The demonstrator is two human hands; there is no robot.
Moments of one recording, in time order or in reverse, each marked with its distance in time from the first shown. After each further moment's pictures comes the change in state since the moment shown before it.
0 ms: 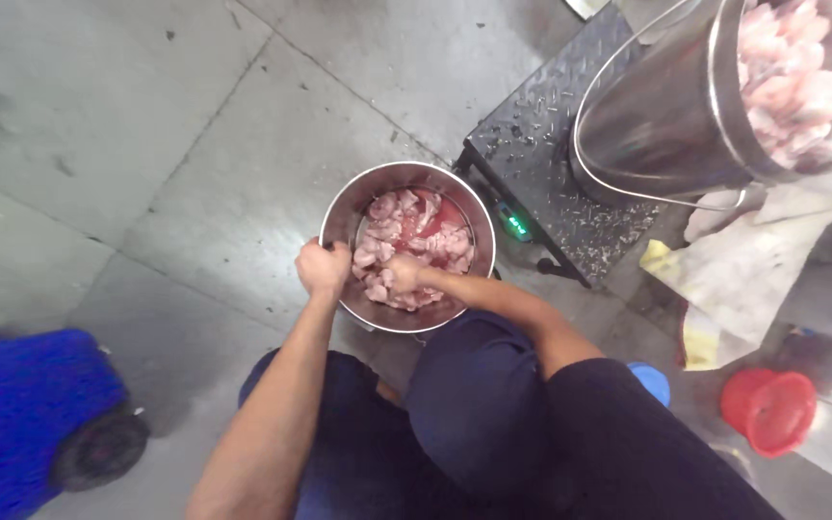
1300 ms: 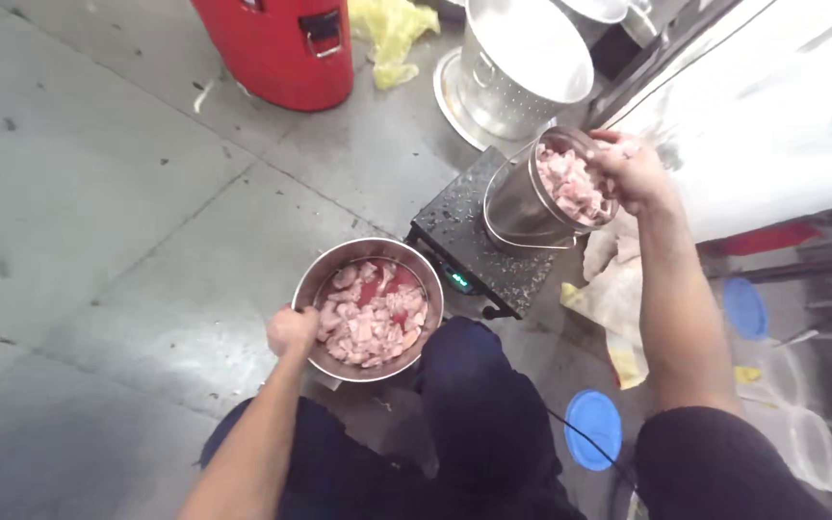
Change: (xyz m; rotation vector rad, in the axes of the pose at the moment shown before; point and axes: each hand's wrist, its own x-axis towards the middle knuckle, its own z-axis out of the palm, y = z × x) left_hand -0.003 -0.012 0.002 -0.079 0.008 0.039; right_hand -0.451 -0.029 -0.295 0.375 1.254 0.240
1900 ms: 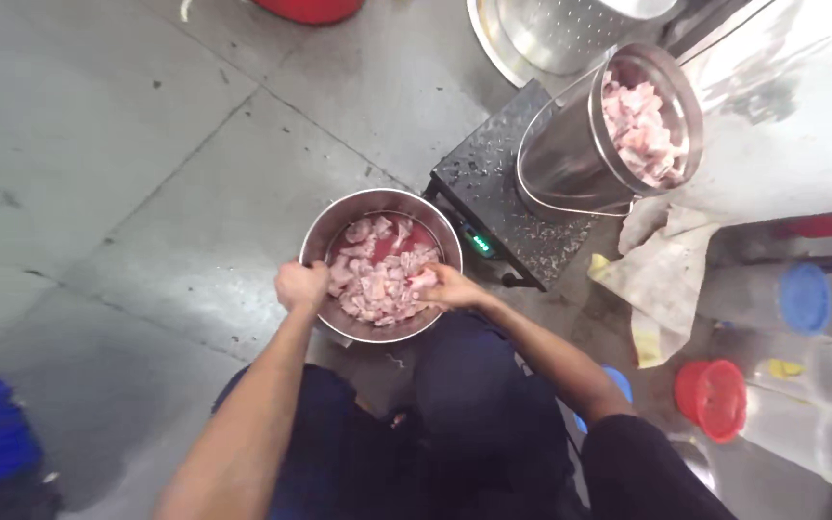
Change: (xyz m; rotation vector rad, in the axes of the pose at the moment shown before) left_hand -0.003 0.006 -0.002 0.021 -0.020 -0.030; right_hand -0.141 0.111 0.320 0.181 -0.896 0.179
